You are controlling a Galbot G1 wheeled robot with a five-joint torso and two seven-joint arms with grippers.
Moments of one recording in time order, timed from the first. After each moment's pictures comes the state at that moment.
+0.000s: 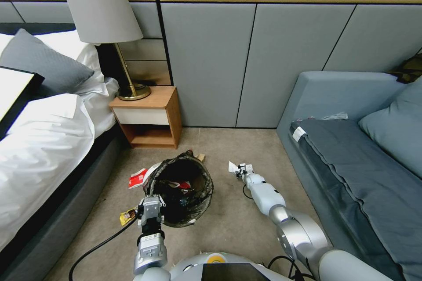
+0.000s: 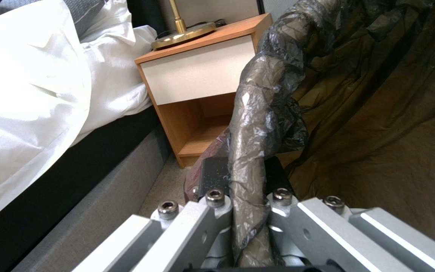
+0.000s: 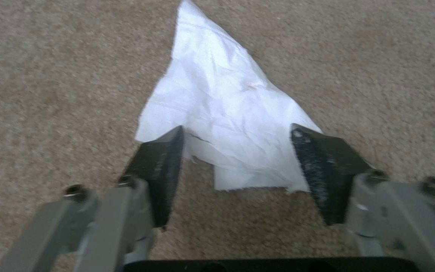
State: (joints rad) left arm 1.97 -1.56 -0.27 -2.41 0.38 0.14 -0.44; right arm -0.46 1.49 0.27 0.38 0.15 -0.15 -0.12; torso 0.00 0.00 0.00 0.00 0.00
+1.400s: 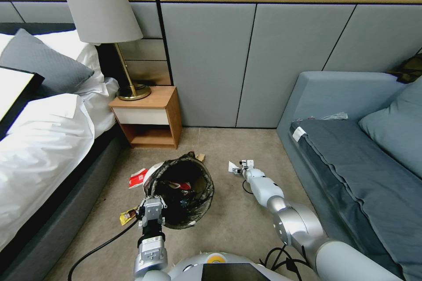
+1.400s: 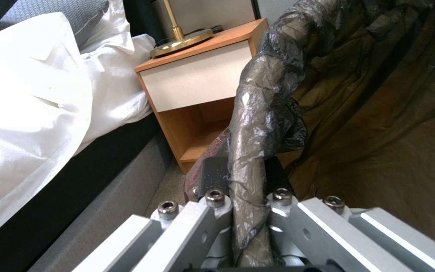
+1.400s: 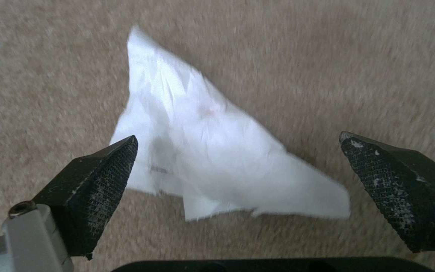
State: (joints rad) left arm 1.99 -1.55 -0.26 -2.42 0.41 0.13 -0.44; right arm -0.37 1.51 0.39 0.27 0.16 -0.20 -0.10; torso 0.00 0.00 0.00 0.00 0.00
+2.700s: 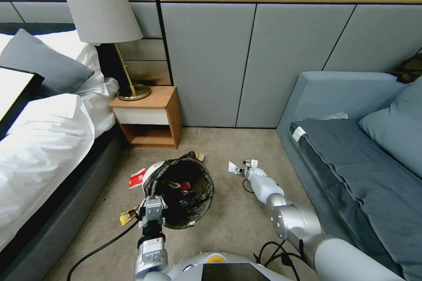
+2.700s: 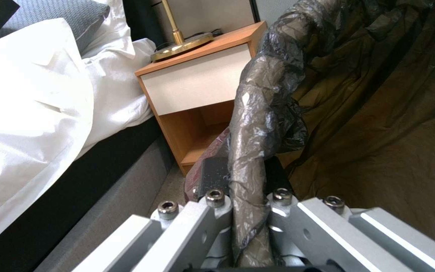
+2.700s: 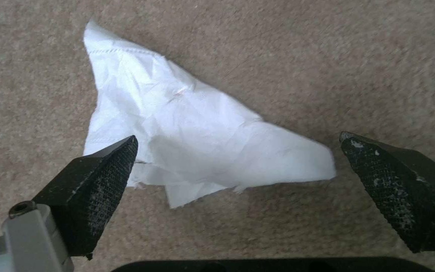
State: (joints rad) left arm 1.99 -1.55 -0.26 -2.41 0.43 0.12 -0.45; right arm -0.36 1.53 0.58 0.23 0.16 -0.22 -0.07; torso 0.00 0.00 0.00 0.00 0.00
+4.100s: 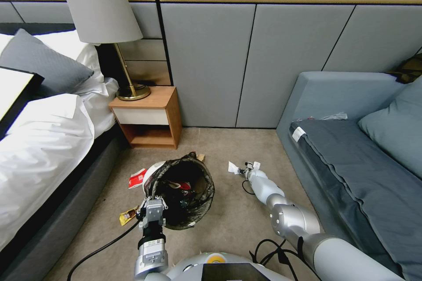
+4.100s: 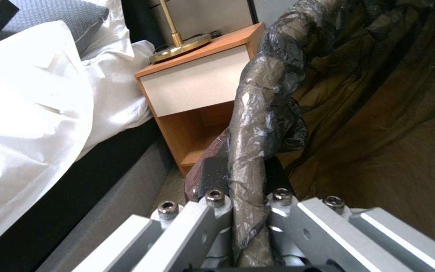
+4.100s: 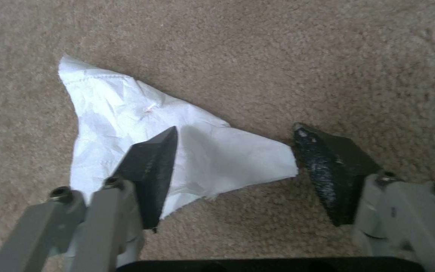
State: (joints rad) left arm 2.00 -1.54 -0.25 -2.42 0.44 0.11 -0.45; right arm -0.36 1.51 0.76 0.20 0.13 -0.21 -0.10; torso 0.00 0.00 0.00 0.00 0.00
